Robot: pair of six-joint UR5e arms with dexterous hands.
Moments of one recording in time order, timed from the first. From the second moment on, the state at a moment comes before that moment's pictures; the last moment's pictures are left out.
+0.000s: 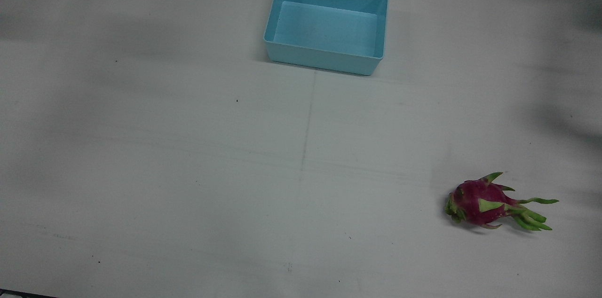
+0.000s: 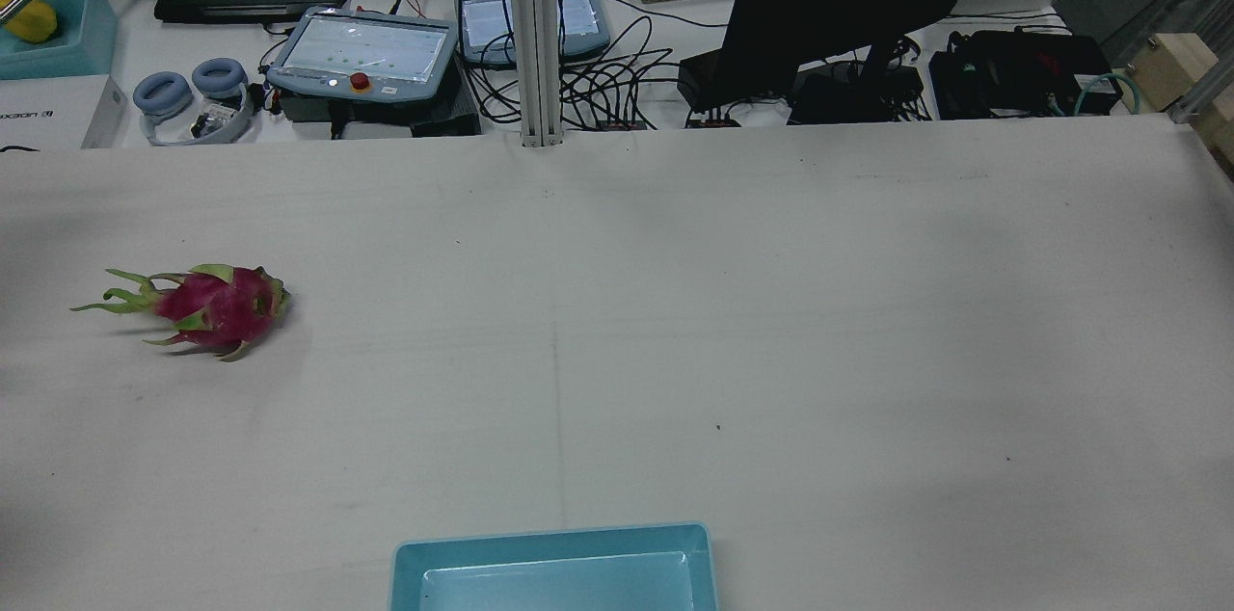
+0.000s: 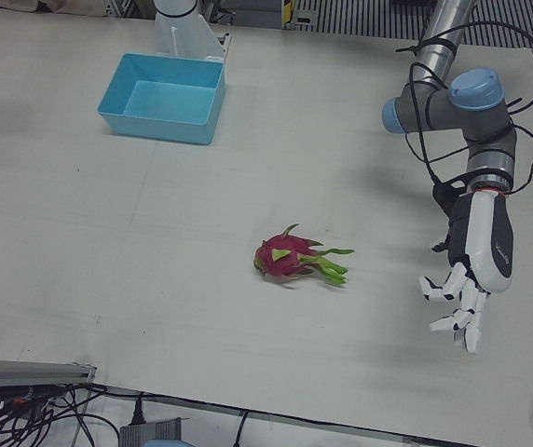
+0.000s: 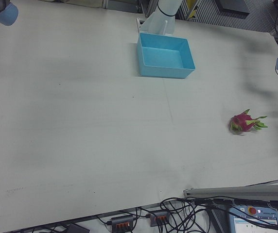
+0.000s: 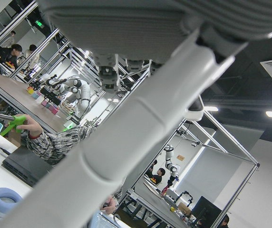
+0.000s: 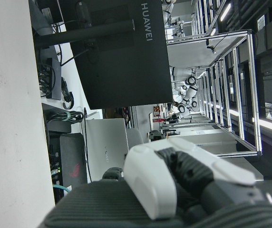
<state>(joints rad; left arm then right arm) -1.22 -1.63 -1.54 -0.25 1.31 0.95 1.51 -1.65 1.62 -3.27 -1.57 0.14</state>
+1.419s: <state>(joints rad) -0.78 -1.78 -1.85 0.40 1.17 1.36 1.51 -1.65 1.62 -3.27 -1.57 0.14</state>
